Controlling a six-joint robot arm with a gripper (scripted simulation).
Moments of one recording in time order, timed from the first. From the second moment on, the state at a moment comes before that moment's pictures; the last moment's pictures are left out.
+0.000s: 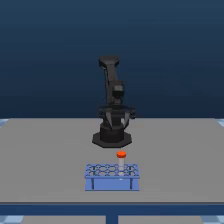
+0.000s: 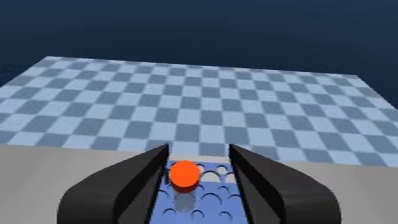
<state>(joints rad) 0.14 -0.62 1.11 0.44 -0.26 -0.45</state>
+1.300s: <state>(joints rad) 0.17 -0.31 0.90 1.16 -0.16 -1.06</state>
